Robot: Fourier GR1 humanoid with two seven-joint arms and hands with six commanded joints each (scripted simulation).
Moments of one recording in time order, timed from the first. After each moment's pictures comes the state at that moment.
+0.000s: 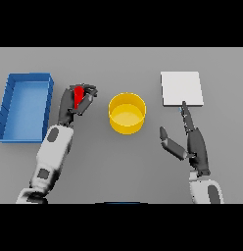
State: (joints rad) left arm -0.60 -0.01 0.12 -0.71 -0.18 0.20 -0.40; right arm 0.10 -0.02 0.14 -1.69 0.26 -0.07 -0.12
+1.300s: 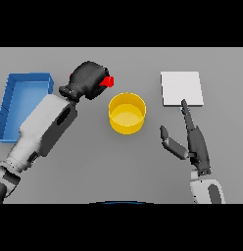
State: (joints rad) left arm -0.85 0.28 -0.49 -0.96 -0.78 -0.06 -0.02; right arm 0.10 -0.04 0.16 -1.70 0.31 -0.08 -0.13
